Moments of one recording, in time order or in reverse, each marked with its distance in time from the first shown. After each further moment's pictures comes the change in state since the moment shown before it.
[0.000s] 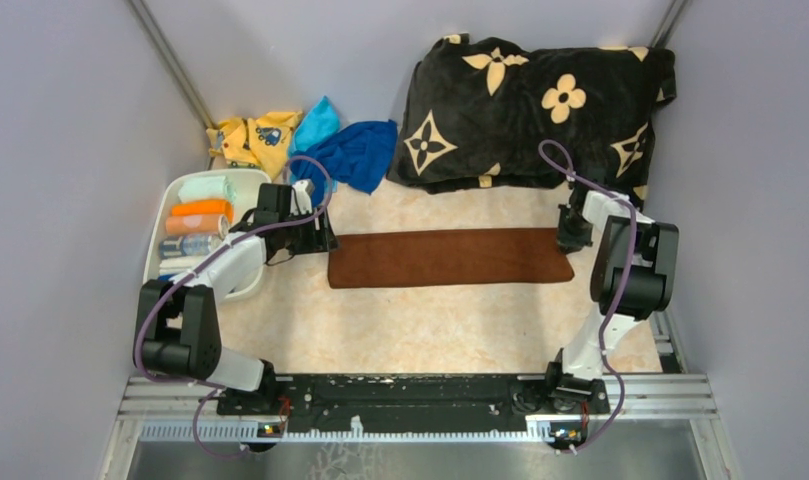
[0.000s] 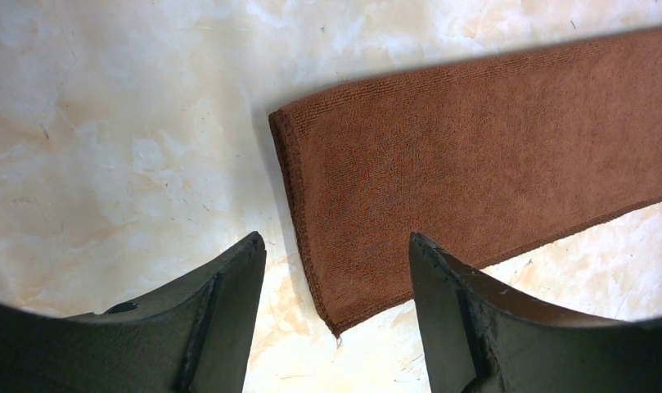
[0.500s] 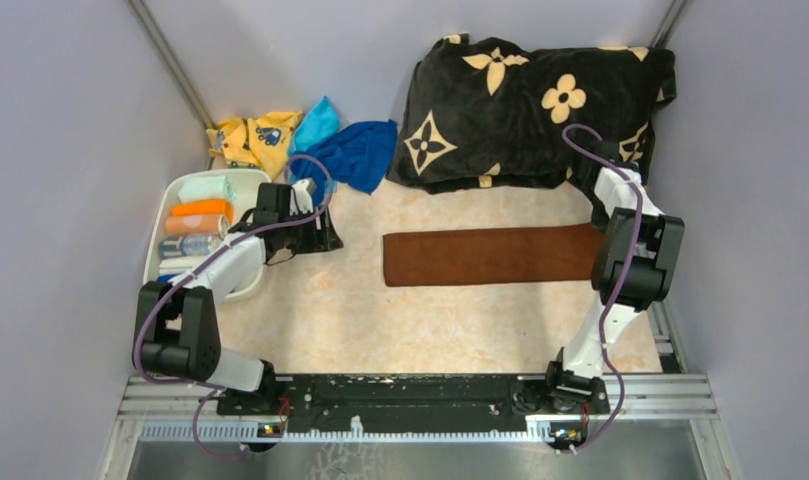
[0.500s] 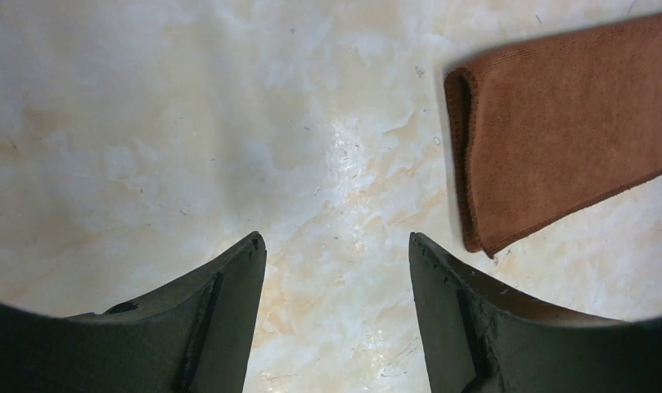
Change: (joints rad) left arm 0.000 -0.009 0.000 0.003 0.042 0.000; right arm -0.039 0.065 0.254 -0.191 0.546 0.049
